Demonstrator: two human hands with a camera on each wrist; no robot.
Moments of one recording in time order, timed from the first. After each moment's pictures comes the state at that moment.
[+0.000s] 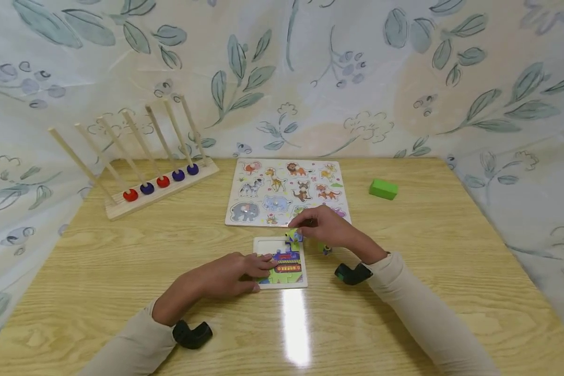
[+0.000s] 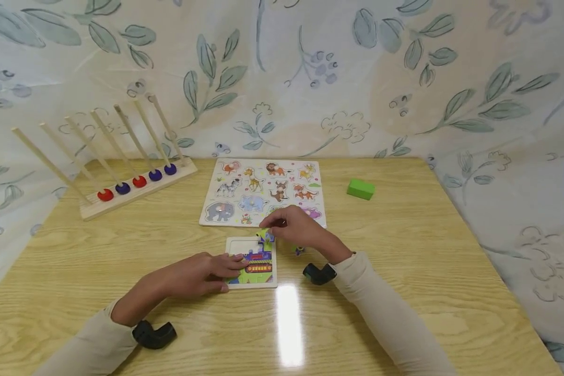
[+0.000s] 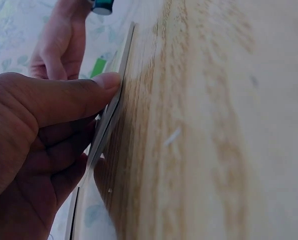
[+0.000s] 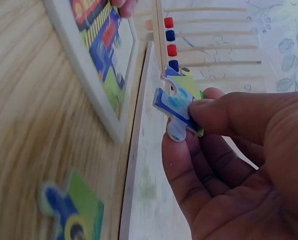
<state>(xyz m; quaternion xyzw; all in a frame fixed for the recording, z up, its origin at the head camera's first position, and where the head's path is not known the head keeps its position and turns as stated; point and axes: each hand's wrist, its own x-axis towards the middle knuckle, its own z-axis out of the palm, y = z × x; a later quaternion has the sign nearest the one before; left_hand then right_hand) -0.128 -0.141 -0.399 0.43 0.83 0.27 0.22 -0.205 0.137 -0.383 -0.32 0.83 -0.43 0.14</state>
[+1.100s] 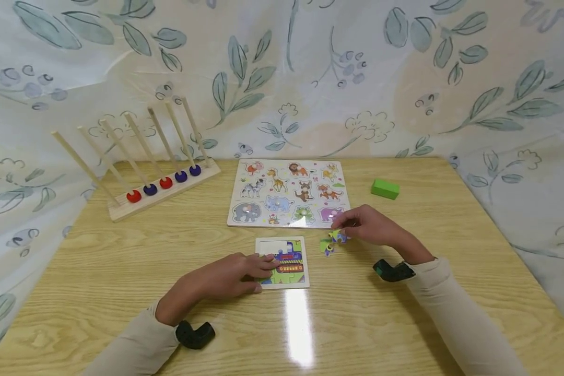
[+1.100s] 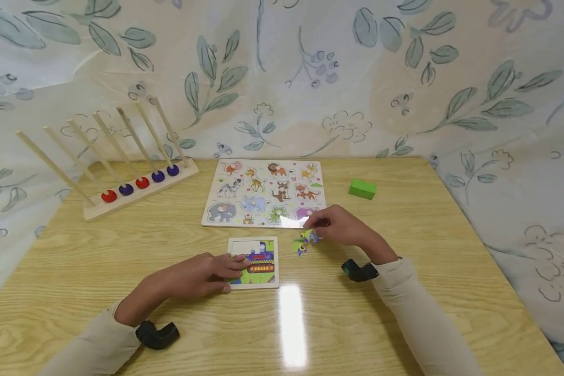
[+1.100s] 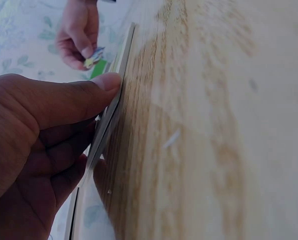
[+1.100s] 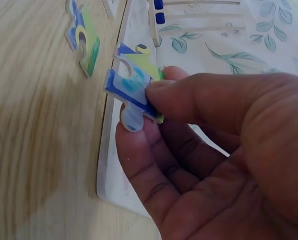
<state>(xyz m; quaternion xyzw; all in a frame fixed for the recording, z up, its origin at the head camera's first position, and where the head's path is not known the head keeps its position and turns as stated) -0.126 -0.140 -0.399 0.42 0.84 0.27 0.23 -0.211 0.219 -0.381 -0.25 0.86 -0.39 0.20</state>
